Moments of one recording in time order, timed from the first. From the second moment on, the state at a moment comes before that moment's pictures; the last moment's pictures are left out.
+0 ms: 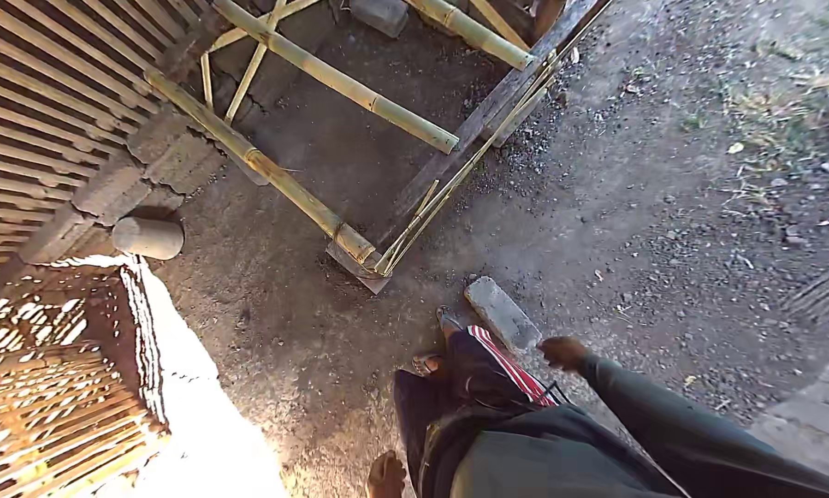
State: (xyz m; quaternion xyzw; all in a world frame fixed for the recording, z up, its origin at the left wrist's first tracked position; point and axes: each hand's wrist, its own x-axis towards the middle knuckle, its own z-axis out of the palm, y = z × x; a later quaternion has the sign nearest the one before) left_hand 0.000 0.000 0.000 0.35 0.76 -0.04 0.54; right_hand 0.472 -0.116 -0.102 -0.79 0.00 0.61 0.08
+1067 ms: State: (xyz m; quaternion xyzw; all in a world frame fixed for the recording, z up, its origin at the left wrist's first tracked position) left_hand 0.071 0.319 -0.468 0.62 0.57 0.04 0.54; right_hand 0.490 0.343 -0.184 -0.75 -0.51 -0.13 0.39
